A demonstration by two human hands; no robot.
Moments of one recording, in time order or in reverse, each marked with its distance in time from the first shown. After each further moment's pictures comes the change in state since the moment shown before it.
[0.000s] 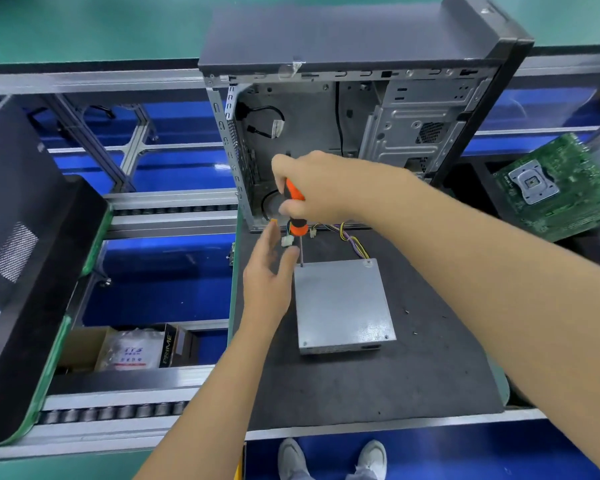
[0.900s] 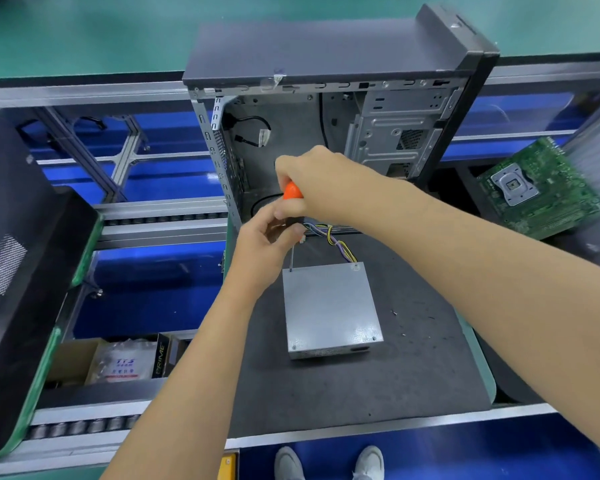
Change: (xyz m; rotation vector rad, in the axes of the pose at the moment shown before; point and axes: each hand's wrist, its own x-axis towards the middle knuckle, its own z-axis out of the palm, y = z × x) left_hand 0.031 0.063 -0.002 -0.047 -0.251 0.172; right_hand -0.018 0.003 -0.014 0.026 0.030 0.116
